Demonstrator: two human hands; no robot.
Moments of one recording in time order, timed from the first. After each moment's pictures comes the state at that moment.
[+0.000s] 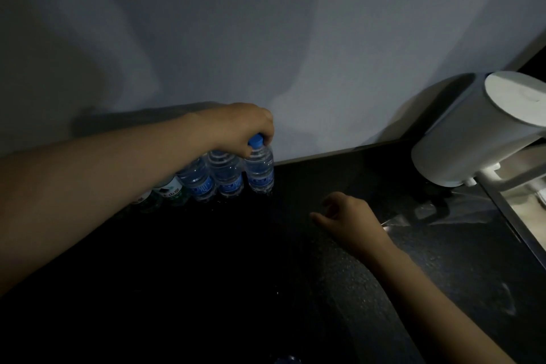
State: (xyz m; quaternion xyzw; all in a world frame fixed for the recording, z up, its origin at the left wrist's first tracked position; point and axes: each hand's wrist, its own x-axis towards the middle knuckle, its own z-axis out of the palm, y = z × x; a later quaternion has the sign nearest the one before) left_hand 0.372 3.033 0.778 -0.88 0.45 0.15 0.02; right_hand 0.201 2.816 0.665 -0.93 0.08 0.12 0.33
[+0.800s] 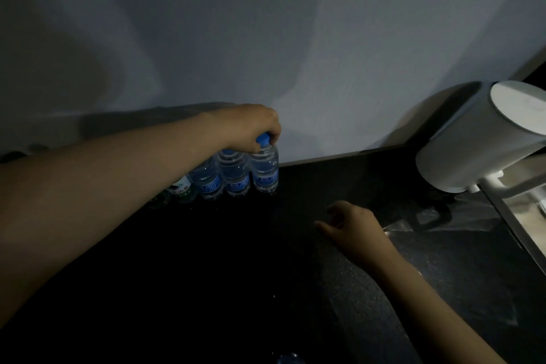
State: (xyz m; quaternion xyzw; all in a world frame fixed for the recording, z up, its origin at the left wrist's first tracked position) left_hand 0.367 3.040 0.784 -0.89 0.43 0.15 0.02; right_hand 0.186 2.826 0.671 -0.94 0.07 0.11 0.32
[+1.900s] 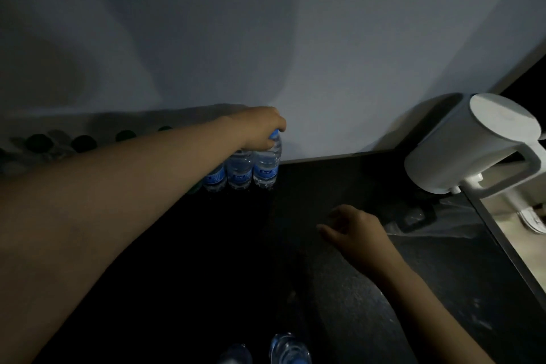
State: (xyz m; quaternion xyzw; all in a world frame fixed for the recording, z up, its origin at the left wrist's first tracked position) left_hand 0.341 3.035 0.784 -0.93 0.35 0.14 -0.02; right_hand 0.141 2.840 0.722 -0.94 0.08 0.09 0.31
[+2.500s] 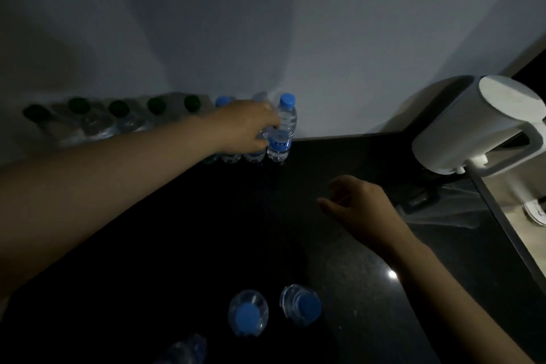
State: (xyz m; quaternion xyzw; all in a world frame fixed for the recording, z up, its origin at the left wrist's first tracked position) left_hand 0.244 3.100 0.811 -0.93 0.34 0.11 -0.06; right_hand 0.109 2.872 0.756 -0.95 0.02 0.09 0.30
